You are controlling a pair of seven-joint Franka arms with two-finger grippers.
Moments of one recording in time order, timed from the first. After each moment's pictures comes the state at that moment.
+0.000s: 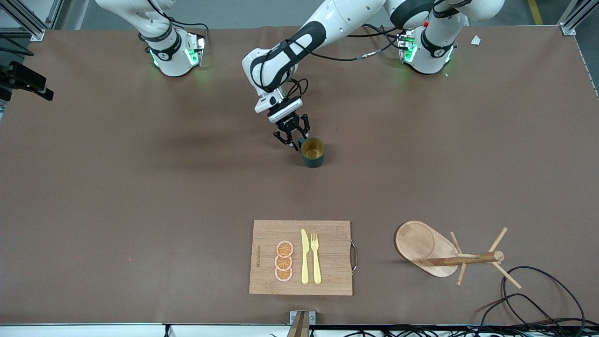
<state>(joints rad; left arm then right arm) -0.97 0.92 -0.35 -1.47 1.18 1.70 -2.34 0.00 -0.08 -0.10 -1.55 0.02 1.38 -0.08</state>
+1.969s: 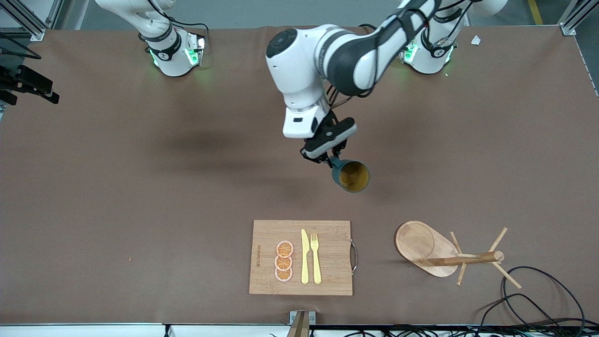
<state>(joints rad) -0.55 0.53 -0.36 -1.31 0.62 1.75 -1.49 0.01 -0.08 -0.09 -1.56 0.01 1.41 -0.09</state>
